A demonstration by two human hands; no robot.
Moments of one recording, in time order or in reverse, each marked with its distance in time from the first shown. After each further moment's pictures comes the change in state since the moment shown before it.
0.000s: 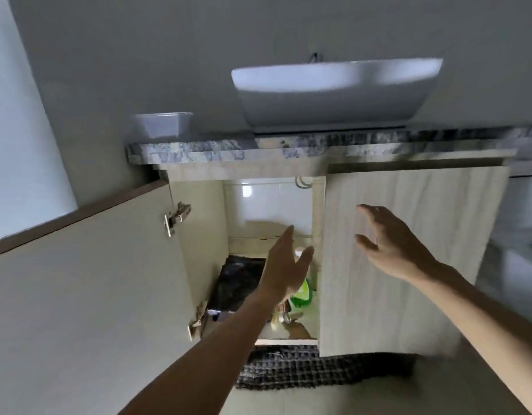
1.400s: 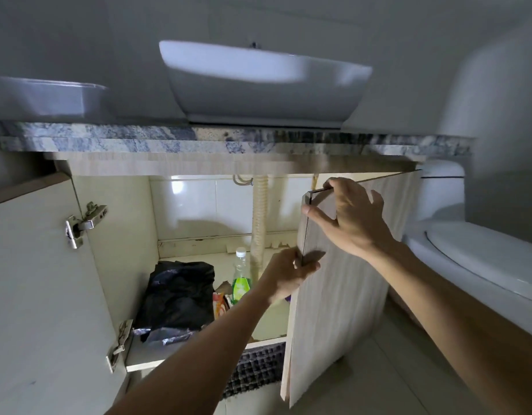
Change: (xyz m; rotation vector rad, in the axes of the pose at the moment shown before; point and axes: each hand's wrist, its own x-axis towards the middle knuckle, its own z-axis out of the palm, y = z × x) left_hand 0.041 0.019 0.077 -0.369 -0.388 0.021; right_hand 0.020 -0.001 -0.021 -0.214 0.272 0.118
